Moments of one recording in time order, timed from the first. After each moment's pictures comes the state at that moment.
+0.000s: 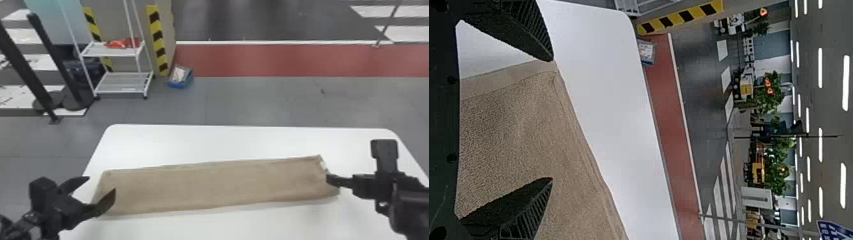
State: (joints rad) left arm 0.07 0.14 0.51 -1.21 -0.21 -0.11 -0.79; right arm -0.16 -0.09 -0.29 -1.37 0.24 0.73 0.45
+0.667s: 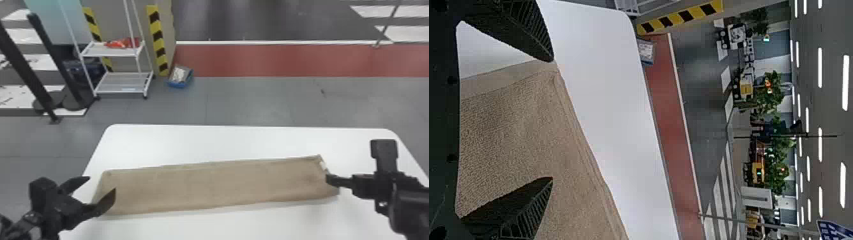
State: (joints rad) left arm 0.07 0.14 0.51 -1.21 -0.21 -0.12 -0.79; right arm -0.16 -0.09 -0.29 -1.37 0.24 0.73 0.45
